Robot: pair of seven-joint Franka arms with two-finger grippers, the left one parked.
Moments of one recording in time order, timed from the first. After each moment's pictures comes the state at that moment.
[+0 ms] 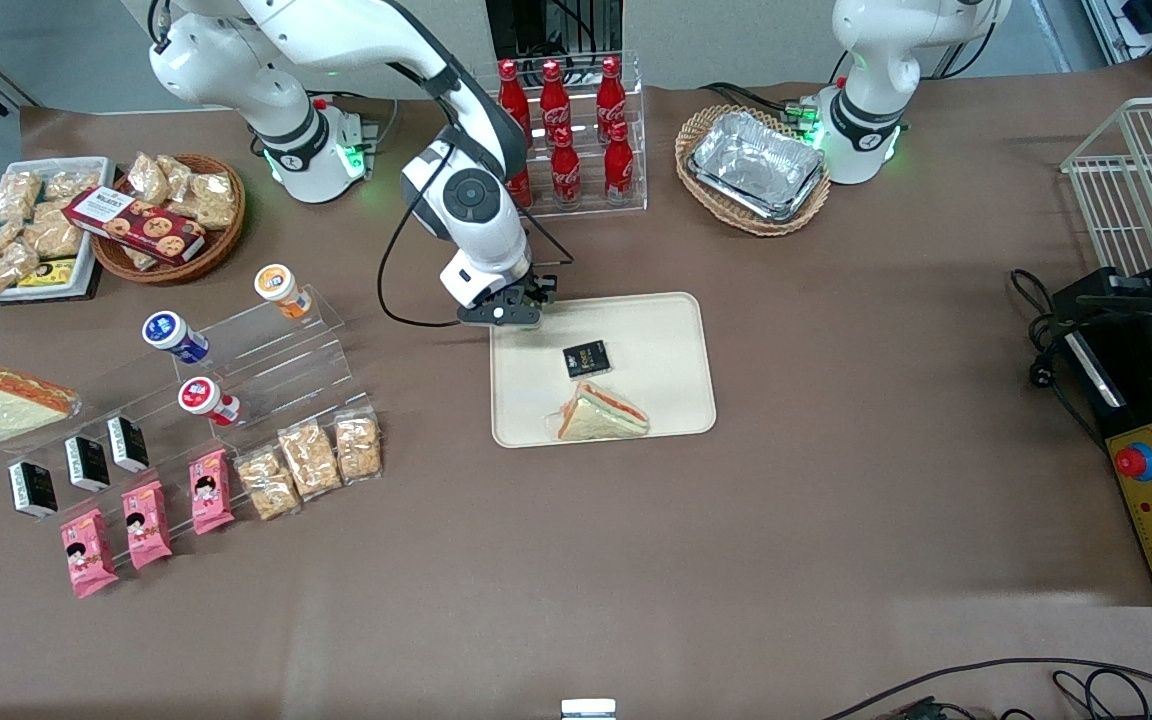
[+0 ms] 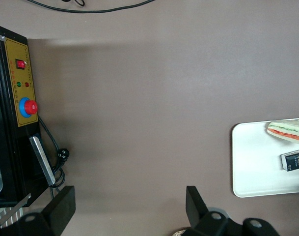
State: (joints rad) arm 0.81 0.31 0.02 -2.19 0.15 2.49 0.82
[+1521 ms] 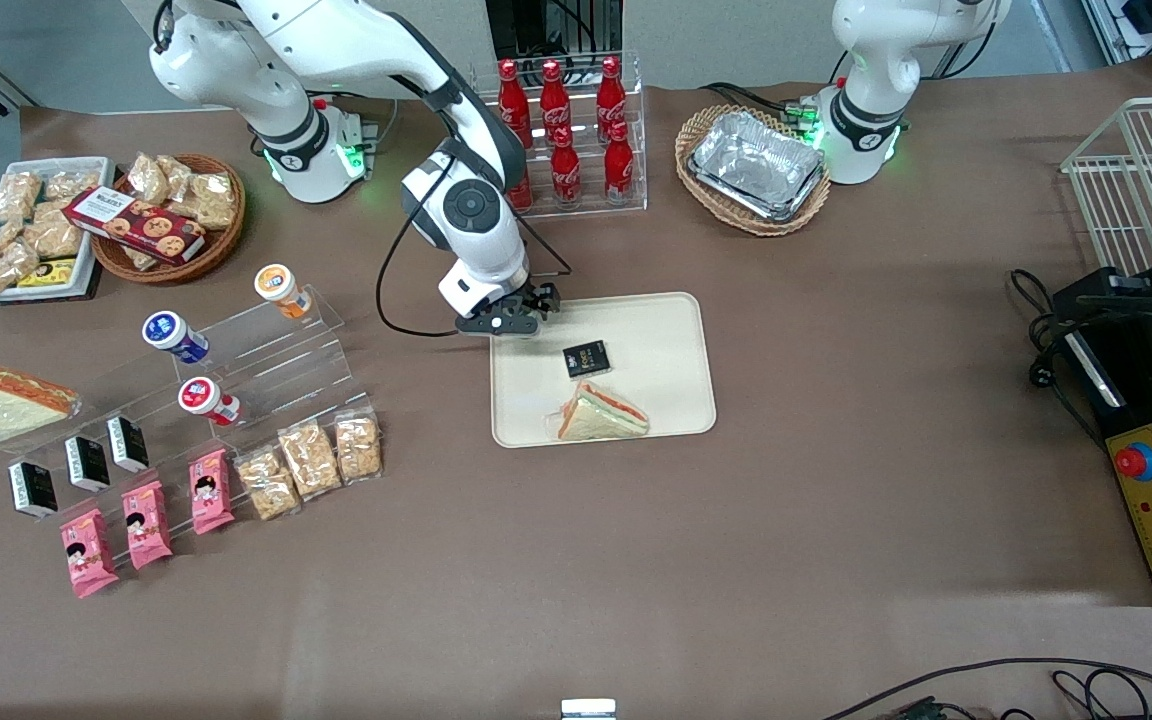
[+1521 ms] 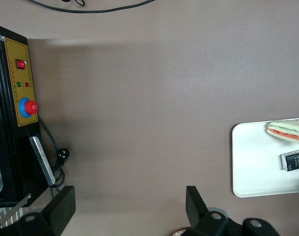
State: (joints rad) arm 0.81 0.33 0.00 -2.18 0.11 2.52 0.82
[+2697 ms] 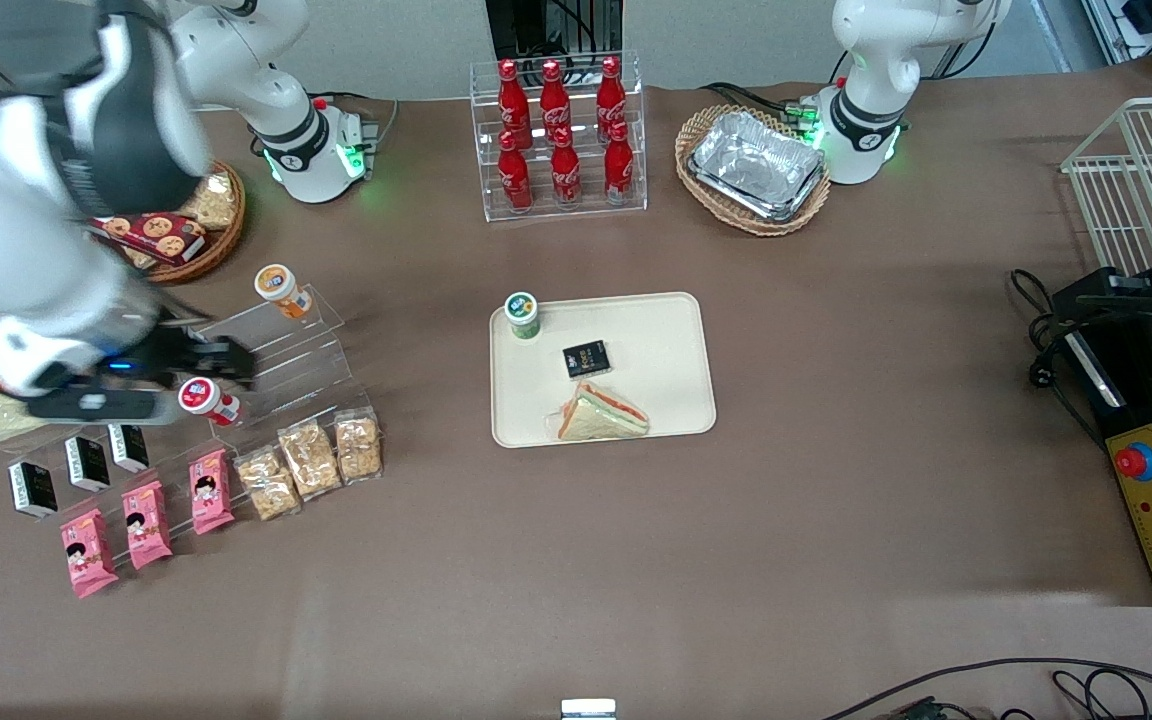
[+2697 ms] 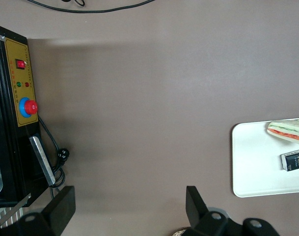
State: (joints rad) arm 0.79 0.12 -0.69 -1.65 0.06 1.76 0.15
